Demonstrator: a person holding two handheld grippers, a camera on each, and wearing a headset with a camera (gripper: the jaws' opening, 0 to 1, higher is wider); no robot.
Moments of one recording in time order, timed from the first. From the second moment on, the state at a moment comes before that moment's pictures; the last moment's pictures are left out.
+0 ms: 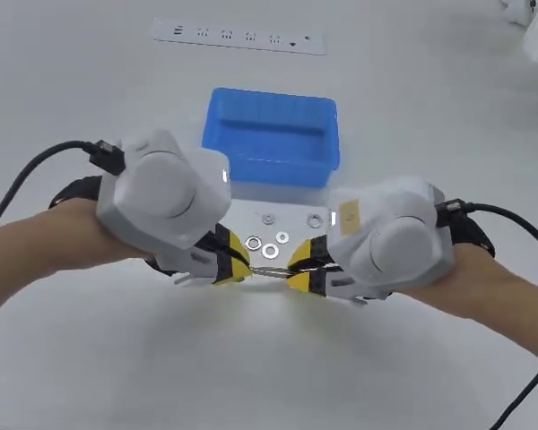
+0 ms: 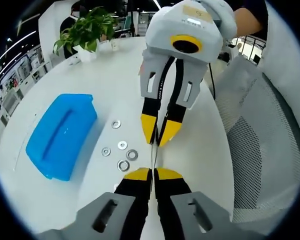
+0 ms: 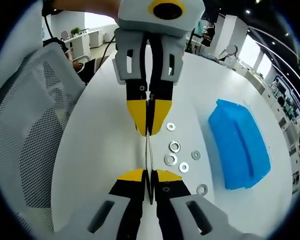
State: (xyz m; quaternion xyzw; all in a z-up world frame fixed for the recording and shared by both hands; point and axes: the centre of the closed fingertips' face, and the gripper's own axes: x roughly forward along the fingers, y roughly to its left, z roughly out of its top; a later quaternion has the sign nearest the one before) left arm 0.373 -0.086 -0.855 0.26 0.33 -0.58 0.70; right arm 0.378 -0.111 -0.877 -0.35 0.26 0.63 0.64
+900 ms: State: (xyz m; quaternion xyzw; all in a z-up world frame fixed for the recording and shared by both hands) left arm 0.375 -0.121 -0.791 0.24 0.27 -0.60 0.71; right arm 0.380 -0.099 -0.850 -0.24 0.19 0.62 0.72
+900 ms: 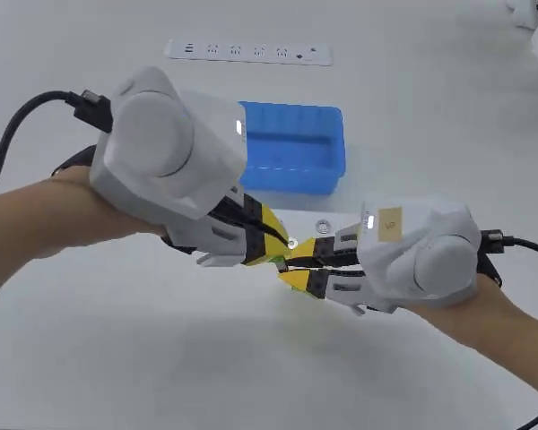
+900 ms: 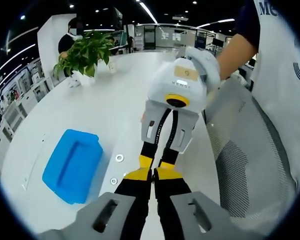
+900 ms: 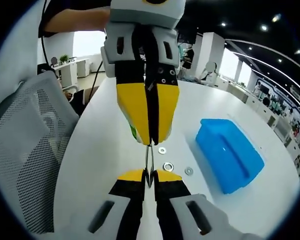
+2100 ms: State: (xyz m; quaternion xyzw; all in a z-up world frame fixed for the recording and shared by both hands) left arm 0.373 -0.132 -0.778 0.24 0.20 -0.62 0.72; right arm 0.384 -0.100 -0.842 -0.22 0.18 0.61 0.74
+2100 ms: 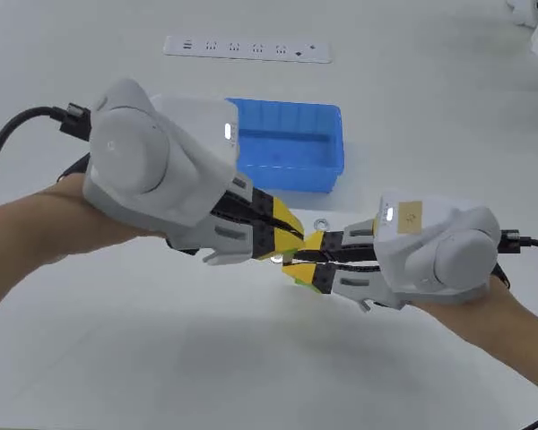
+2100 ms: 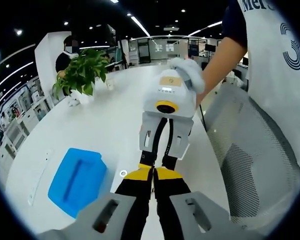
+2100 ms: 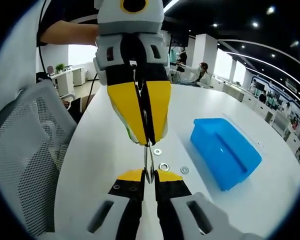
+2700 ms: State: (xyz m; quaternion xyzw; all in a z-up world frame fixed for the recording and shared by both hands) left arm 0.371 -0.109 -0.759 0.18 0.17 -0.59 0.77; right arm 0.374 -0.083 -0.839 -0.25 0.17 0.63 0.72
